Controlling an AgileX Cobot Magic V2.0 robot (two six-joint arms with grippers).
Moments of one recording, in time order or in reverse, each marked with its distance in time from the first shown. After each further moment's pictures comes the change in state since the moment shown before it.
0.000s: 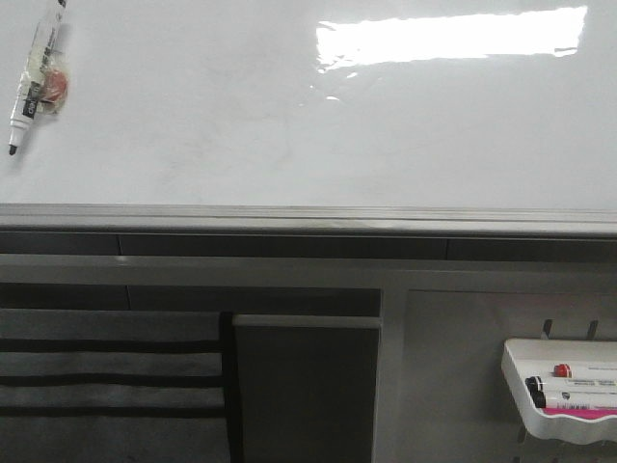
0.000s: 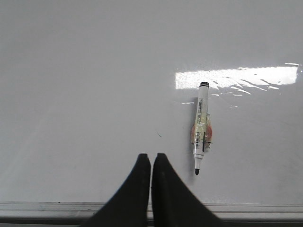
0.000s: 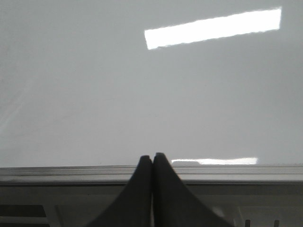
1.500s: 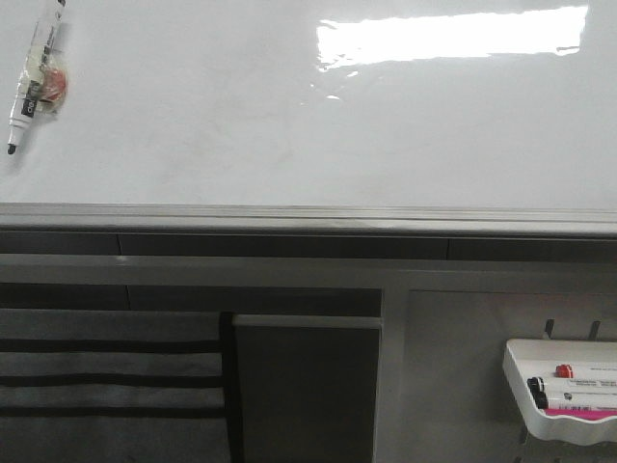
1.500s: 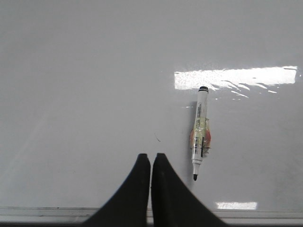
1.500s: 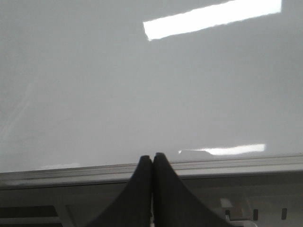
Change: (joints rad) left arm 0.000 0.000 -0.066 -0.005 0.070 0.000; right arm 0.000 0.000 -0.072 0.066 0.106 -0.002
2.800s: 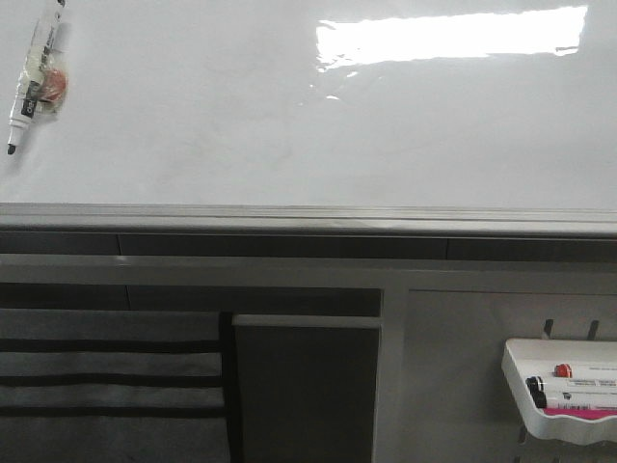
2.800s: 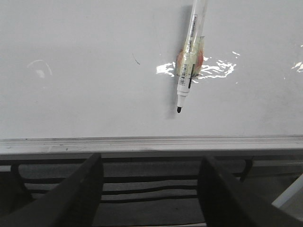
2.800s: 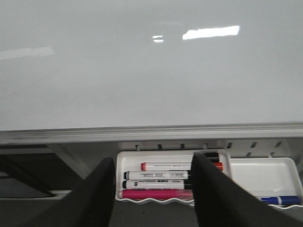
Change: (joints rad) left arm 0.000 0.620 -0.462 -0.090 0.454 0.064; right arm 0.000 0.593 -0.558 0.036 0.503 -0.051
